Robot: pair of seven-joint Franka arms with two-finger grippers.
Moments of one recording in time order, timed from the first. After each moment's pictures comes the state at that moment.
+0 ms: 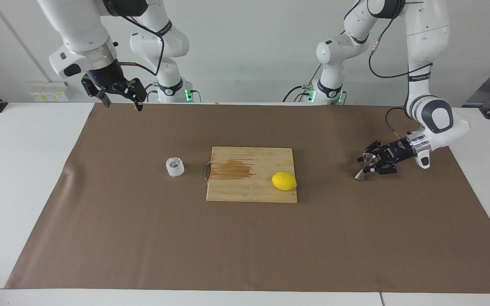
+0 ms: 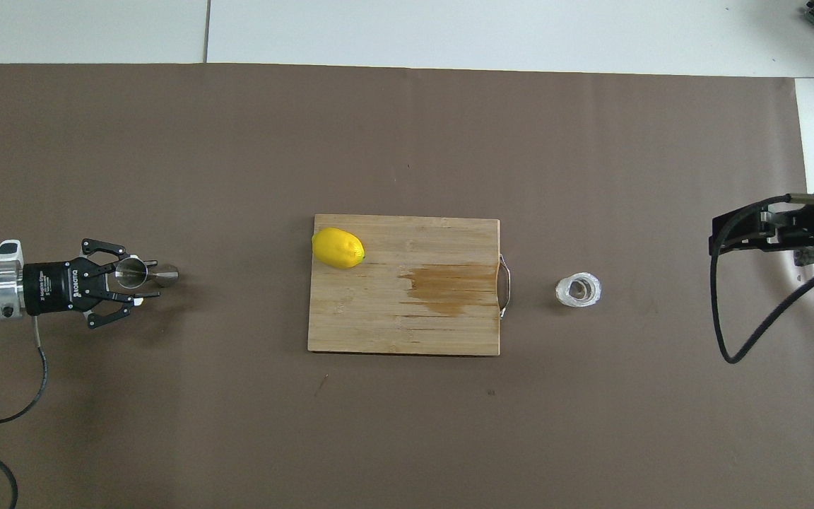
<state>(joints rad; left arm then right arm) 0.37 0.26 -0.04 -2.16 -1.05 1.83 -0.65 0.00 -0.02 0.05 -1.54 0.00 1.47 0.19</state>
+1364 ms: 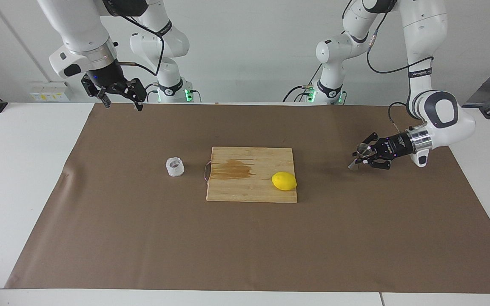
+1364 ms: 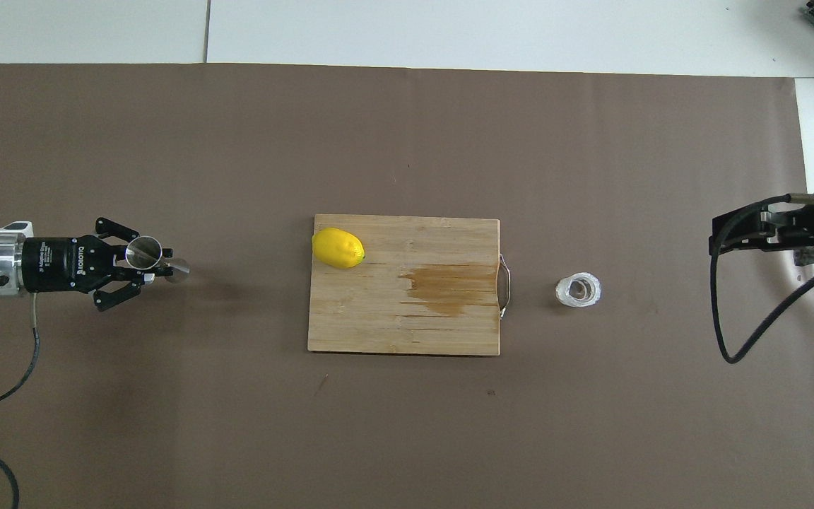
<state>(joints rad) 0.28 0.18 -0.06 -2.09 -1.11 1.70 -1.03 0.00 -0.02 0.05 -1.54 0.00 1.47 0.19</state>
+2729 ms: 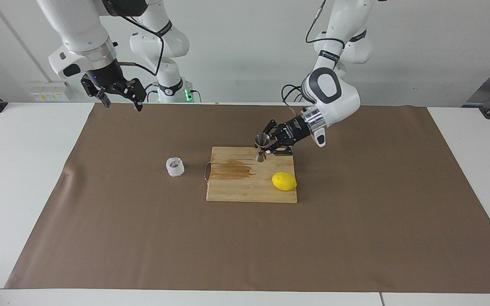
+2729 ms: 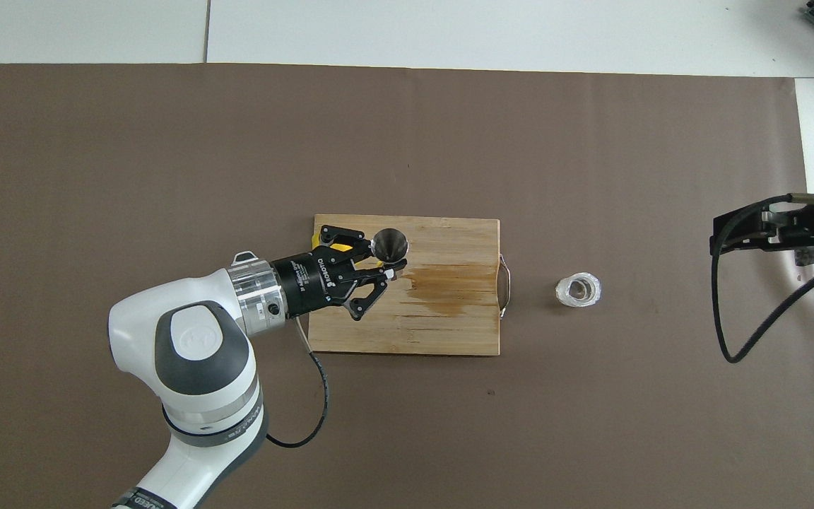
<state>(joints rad) -0.50 0.05 -0.08 -2.21 -1.86 2.49 -1.13 0.00 -0.02 0.05 -1.54 0.00 1.47 0.19</state>
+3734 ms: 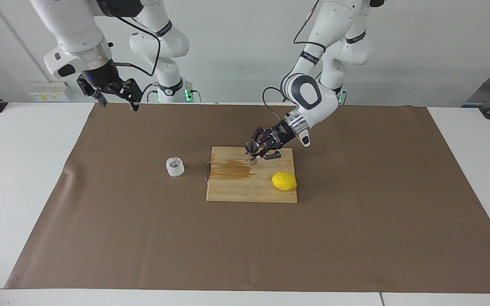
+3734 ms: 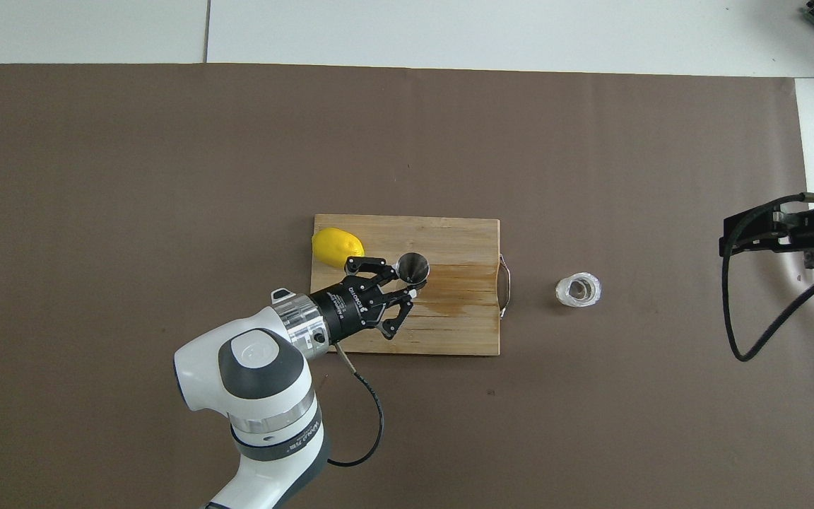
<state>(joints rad) -0.59 0.15 -0.07 -2.22 -2.16 2.59 -0.89 -0.01 -0.02 0.04 -1.55 0.00 1.46 0.19</state>
